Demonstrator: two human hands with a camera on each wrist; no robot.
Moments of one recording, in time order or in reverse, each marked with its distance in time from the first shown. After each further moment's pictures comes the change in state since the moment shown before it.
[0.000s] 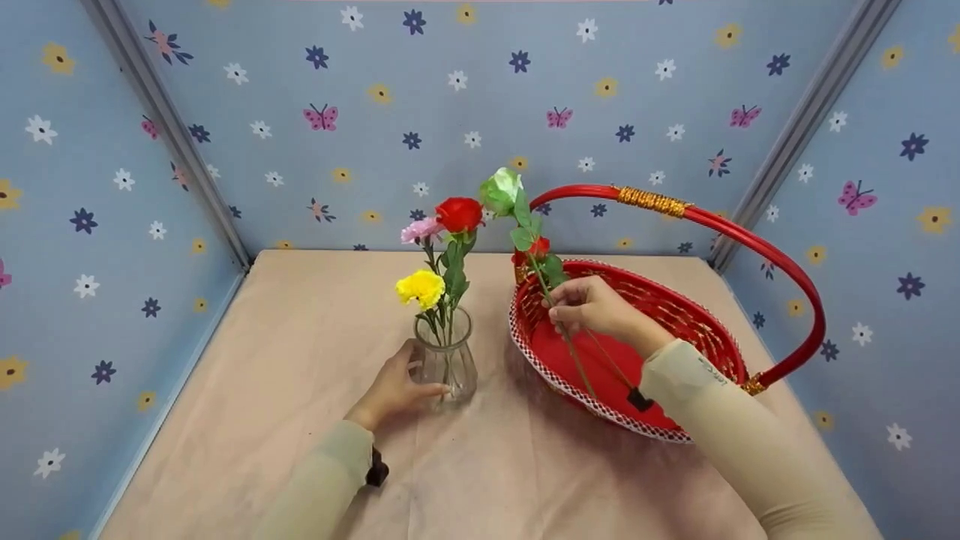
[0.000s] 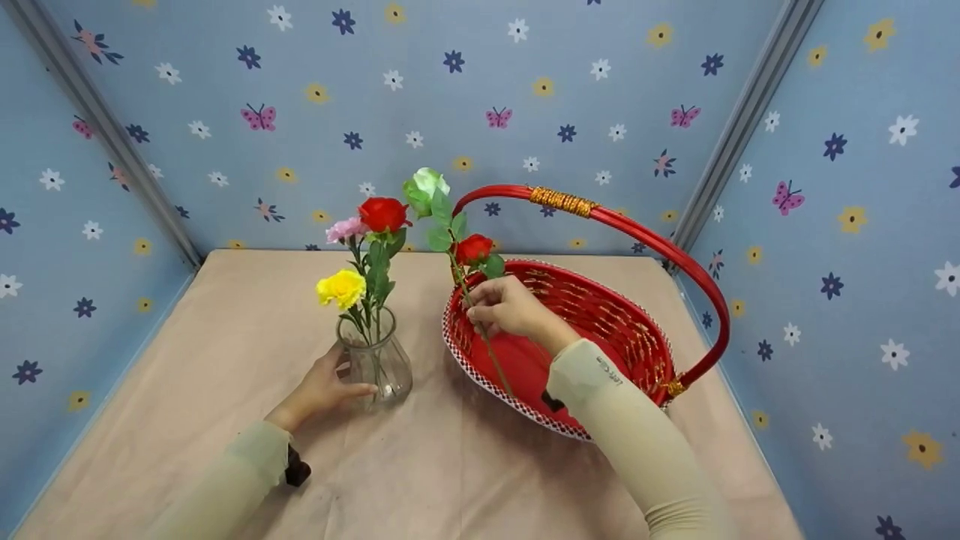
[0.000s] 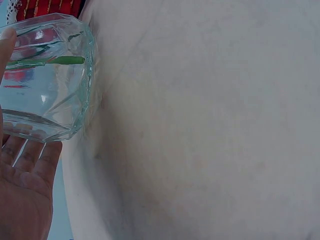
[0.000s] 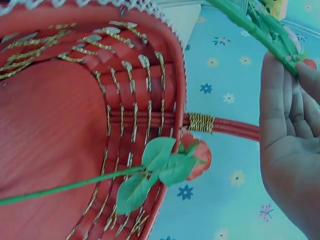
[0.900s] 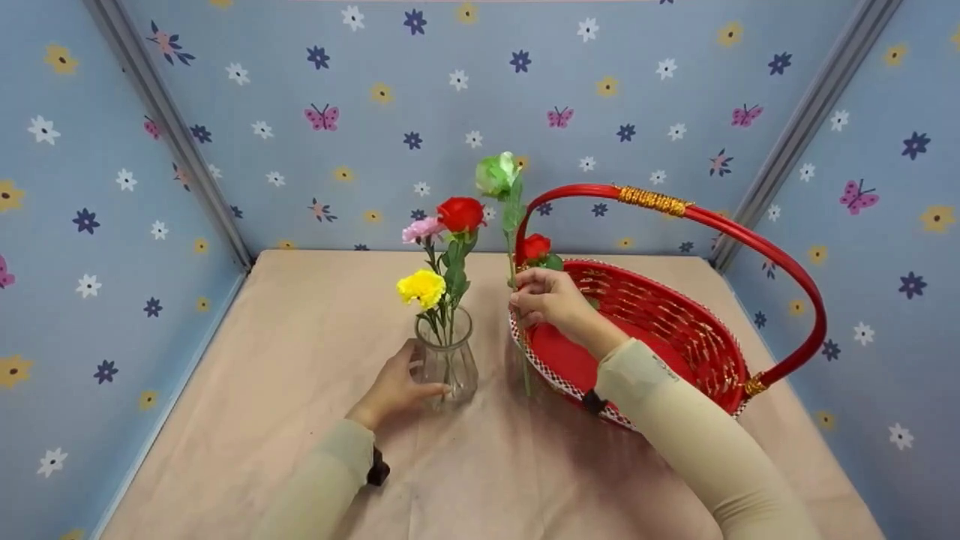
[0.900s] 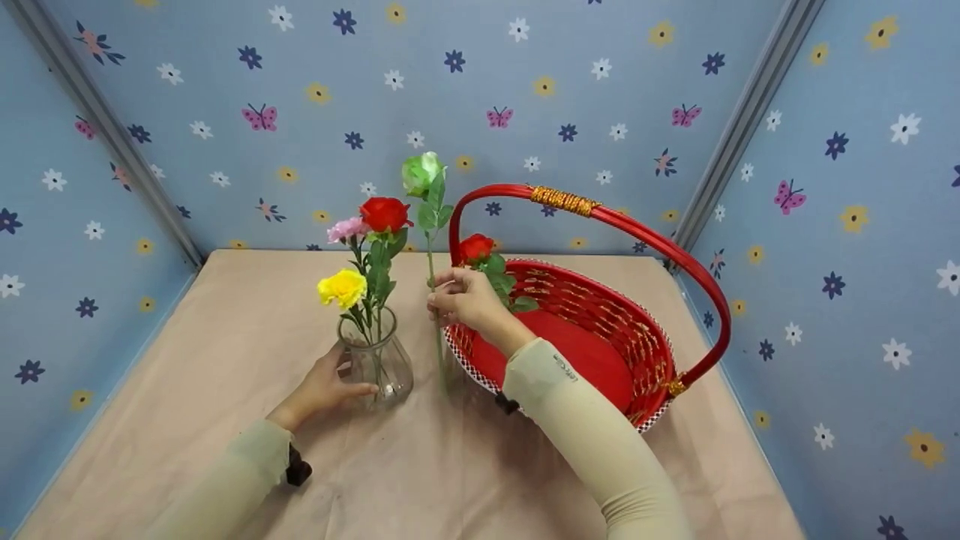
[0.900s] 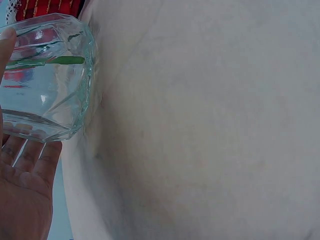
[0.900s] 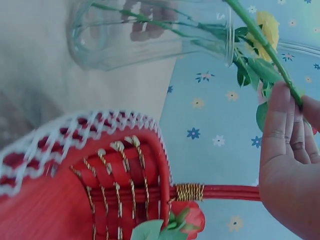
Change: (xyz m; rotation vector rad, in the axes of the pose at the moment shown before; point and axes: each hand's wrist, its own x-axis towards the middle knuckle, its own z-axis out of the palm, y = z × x) left_hand 0.000 0.000 -0.001 -0.010 -0.010 -0.018; right_hand 0.035 -0.017 0.053 0.423 0.127 0.019
